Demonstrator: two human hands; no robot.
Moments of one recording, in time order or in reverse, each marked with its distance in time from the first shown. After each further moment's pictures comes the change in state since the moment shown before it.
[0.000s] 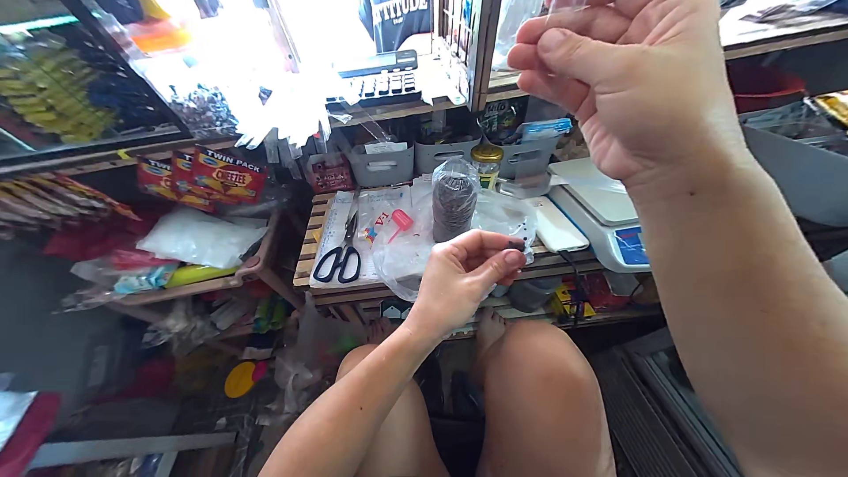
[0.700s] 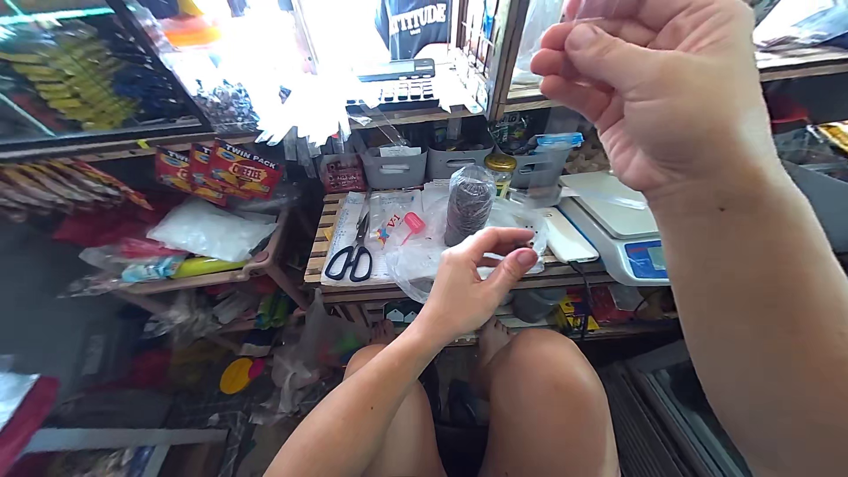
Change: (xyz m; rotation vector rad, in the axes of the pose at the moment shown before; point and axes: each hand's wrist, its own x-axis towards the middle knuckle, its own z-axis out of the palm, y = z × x) left_hand 0.000 0.000 -0.010 0.314 -0.006 0.219; right_hand -0.004 -0.010 0.011 -0.034 -0.023 -0.034
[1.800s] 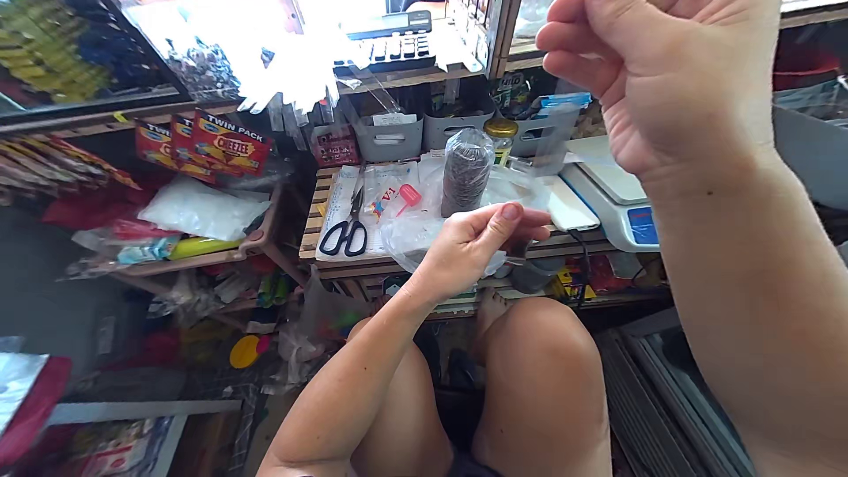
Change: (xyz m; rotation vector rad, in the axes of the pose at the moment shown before) left_hand 0.000 0.005 -0.005 -0.201 -0.201 -0.086; right_hand -0.017 0.015 -0.001 0.019 0.040 -0.053
